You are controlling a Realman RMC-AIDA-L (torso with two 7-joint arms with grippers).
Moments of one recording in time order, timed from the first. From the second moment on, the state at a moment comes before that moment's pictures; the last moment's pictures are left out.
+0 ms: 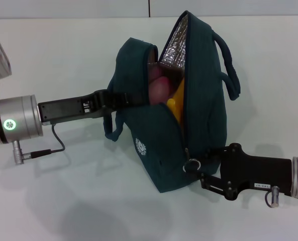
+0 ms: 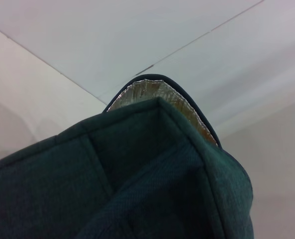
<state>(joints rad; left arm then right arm) -0.53 -2.08 0.73 0.54 1.84 1.62 -2.09 0.43 2.02 -1.61 -0.41 -1.15 -1.35 0.96</state>
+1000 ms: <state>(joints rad) -0.51 -2.08 0.73 0.54 1.84 1.62 -2.09 0.36 1.98 -1.50 -0.42 -1.16 -1.47 0.96</state>
